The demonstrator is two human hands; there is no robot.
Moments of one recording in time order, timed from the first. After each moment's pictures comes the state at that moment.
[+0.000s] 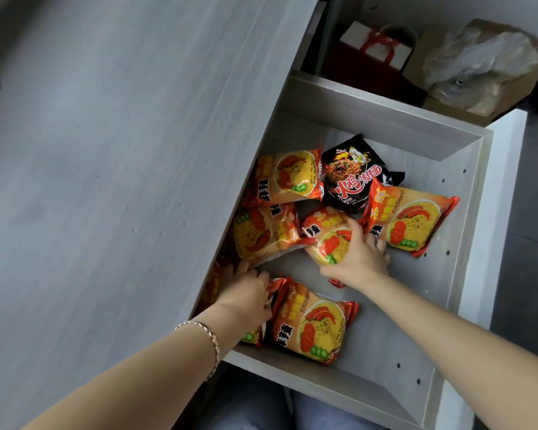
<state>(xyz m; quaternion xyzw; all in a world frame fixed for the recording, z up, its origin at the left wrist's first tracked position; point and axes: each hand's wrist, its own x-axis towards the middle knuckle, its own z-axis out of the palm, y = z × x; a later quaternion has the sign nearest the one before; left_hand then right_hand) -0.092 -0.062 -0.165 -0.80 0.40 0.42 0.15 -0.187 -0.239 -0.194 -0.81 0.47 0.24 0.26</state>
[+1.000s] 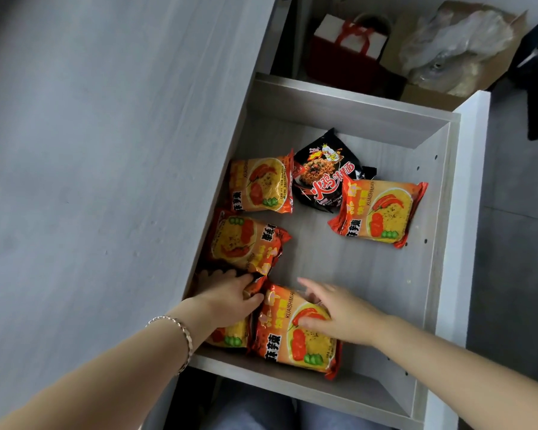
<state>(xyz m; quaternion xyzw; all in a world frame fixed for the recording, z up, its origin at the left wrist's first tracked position) -0.073 -0.075 -0.161 -0.78 0.37 0.46 0.19 -0.240 -0.216 -0.177 -0.82 0.17 0.36 0.42</state>
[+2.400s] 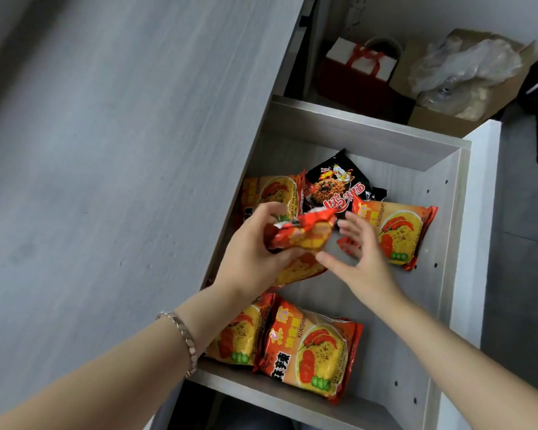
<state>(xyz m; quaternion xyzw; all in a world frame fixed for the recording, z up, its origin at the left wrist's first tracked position) -0.059 -0.123 -0.102 -0.81 0.30 0.27 -0.41 -0.189 -0.246 -0.141 -0.69 0.38 -0.05 0.62</state>
